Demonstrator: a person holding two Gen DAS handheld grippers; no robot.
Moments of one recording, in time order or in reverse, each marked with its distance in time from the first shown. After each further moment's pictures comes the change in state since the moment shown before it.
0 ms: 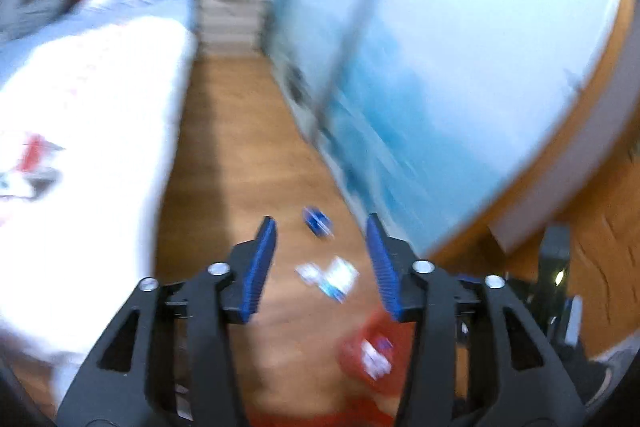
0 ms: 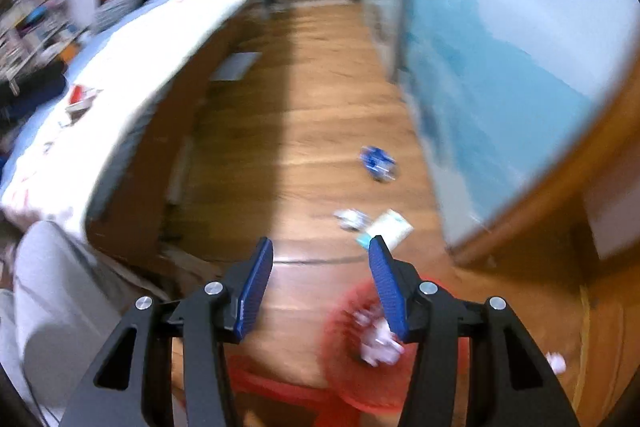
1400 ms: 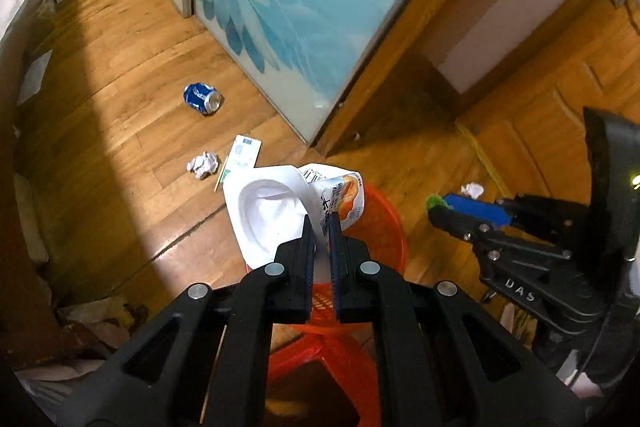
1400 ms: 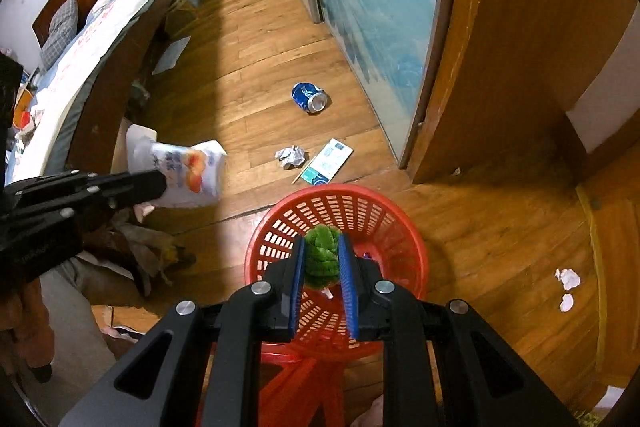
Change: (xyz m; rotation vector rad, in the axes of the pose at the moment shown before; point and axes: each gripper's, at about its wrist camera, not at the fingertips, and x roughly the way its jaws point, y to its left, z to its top) left arm 0.186 -0.199 -0.142 0.310 0.560 -0.234; right arm -0.010 -0.202 -0.143 0.317 0.137 -0.098
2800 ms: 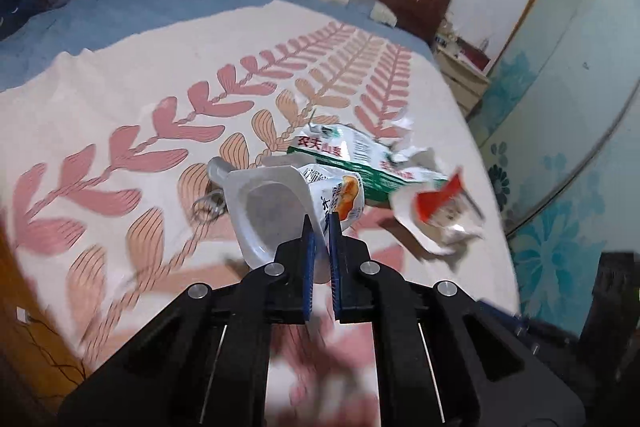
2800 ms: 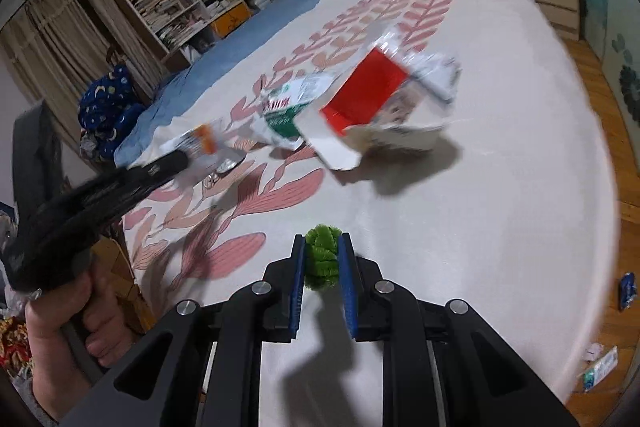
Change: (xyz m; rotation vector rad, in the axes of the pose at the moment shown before) left arm -0.347 0.487 -0.249 -0.868 -0.696 0.533; right arm 0.077 0.668 0.080 -0.549 -0.069 0.604
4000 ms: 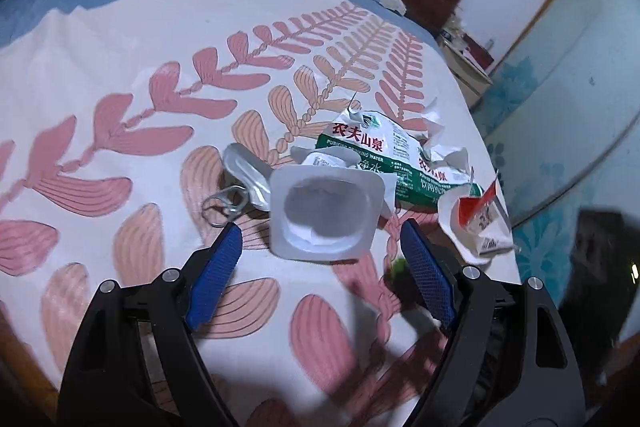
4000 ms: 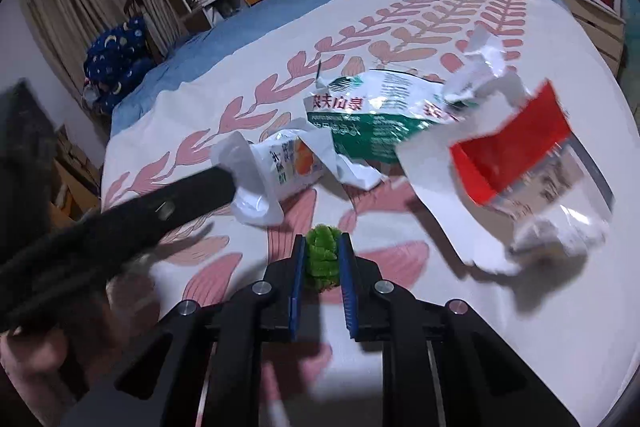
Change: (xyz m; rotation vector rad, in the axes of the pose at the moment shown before) left arm 0.060 0.045 0.010 -0.093 0.086 -0.062; right arm 0.114 0.068 0.037 -0.166 0.085 0.005
